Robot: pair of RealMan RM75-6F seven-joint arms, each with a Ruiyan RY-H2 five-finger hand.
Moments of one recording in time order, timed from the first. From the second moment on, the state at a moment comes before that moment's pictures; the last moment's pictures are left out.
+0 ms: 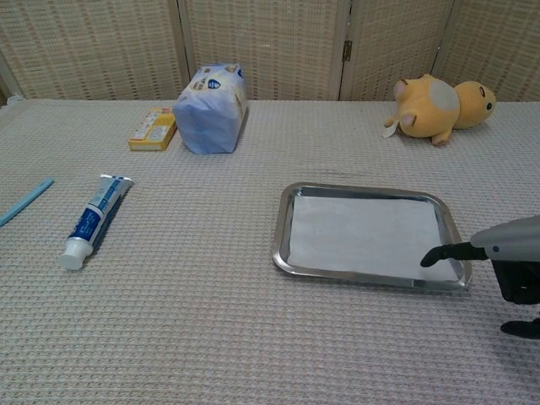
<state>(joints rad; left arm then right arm) -0.11 -1.05 0.02 -1.63 1.68 1.55 -0.15 0.85 -1.11 -0.21 -2.00 -0.78 0.78 -0.48</state>
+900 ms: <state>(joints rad) -0.09 -1.08 0.01 -1.64 1.65 1.56 -0.02 0.17 -1.26 -0.12 -1.52 -1.53 1.66 -0.20</state>
